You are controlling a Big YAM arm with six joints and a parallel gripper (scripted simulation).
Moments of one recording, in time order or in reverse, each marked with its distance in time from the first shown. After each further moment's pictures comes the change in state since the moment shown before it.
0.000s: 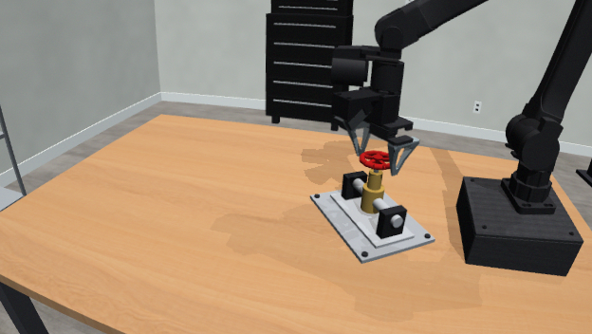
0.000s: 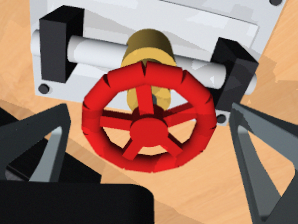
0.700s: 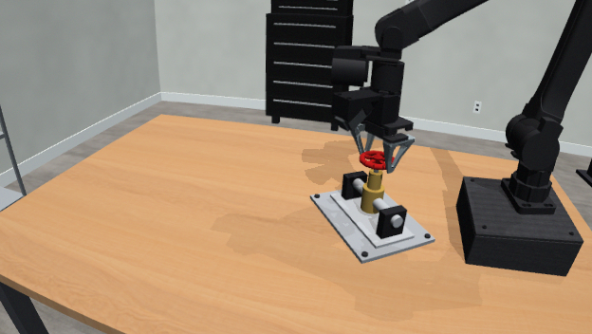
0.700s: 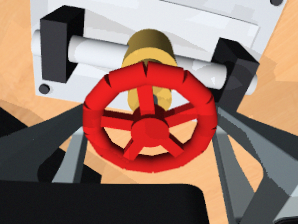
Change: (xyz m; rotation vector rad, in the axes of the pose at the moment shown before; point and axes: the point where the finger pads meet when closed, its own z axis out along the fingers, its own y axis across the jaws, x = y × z) arm 0.000 0.001 0.000 0.000 0.000 -0.001
